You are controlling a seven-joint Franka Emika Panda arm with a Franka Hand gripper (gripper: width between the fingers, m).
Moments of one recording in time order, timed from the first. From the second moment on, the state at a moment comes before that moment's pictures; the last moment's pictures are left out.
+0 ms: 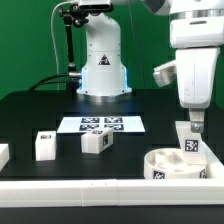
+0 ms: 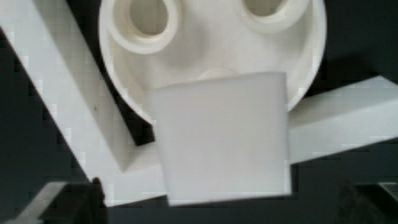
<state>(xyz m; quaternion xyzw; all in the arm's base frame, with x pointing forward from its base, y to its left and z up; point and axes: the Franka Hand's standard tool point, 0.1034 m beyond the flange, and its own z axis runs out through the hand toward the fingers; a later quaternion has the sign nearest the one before) 0.613 0.114 0.088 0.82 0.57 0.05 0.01</state>
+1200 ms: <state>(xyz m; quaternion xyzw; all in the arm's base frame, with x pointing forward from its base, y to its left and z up) 0.611 0.107 0.078 0.89 0.45 0.04 0.00</state>
